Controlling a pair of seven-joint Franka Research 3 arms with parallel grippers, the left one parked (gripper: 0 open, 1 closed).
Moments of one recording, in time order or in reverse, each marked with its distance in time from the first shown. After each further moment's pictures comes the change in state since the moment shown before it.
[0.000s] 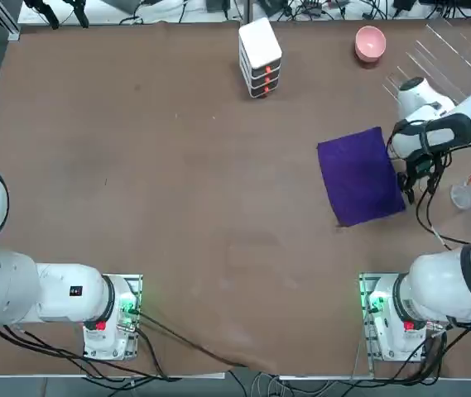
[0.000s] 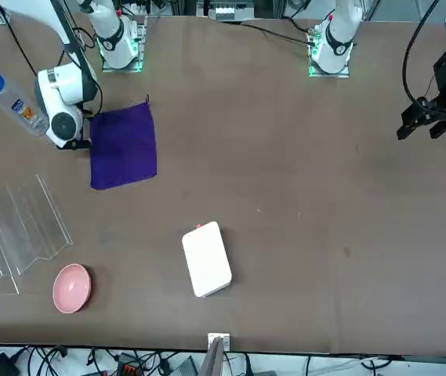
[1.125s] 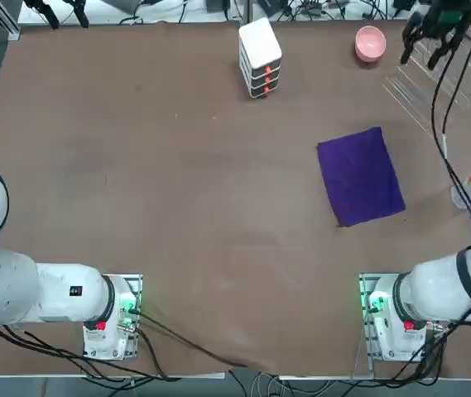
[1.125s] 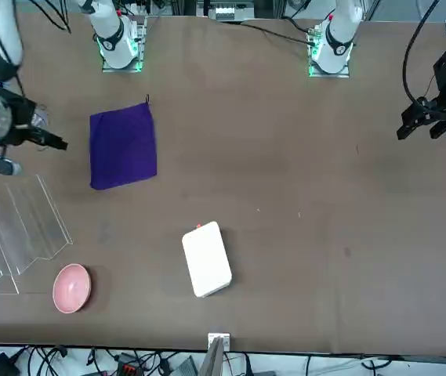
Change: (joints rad) arm 0.191 -0.057 -0.139 0.826 0.572 -0.478 -0.074
